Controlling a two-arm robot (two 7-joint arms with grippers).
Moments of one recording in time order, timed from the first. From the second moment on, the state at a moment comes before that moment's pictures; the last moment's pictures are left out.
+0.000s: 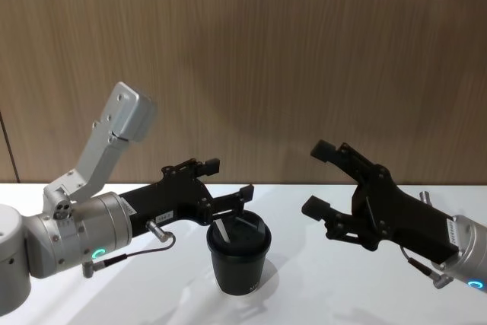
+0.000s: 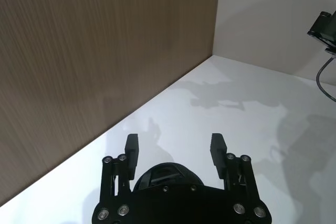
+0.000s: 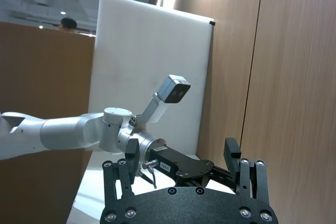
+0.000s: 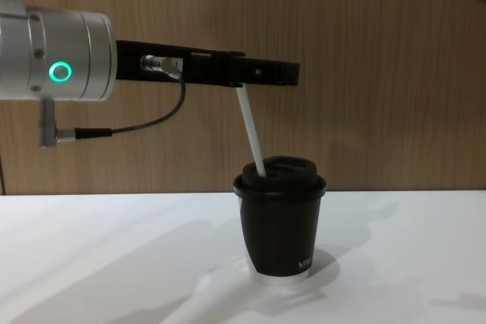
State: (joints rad) left arm -0.52 0.52 0.55 -1.66 -0.65 0.34 -0.40; right arm 0.36 0.47 -0.28 -1.48 0.84 -0.11 1.15
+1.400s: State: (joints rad) left arm -0.44 0.42 0.50 -1.66 -0.55 -0.08 -0.43; right arm 0.30 0.36 -0.25 -1.57 0.94 -0.02 0.78
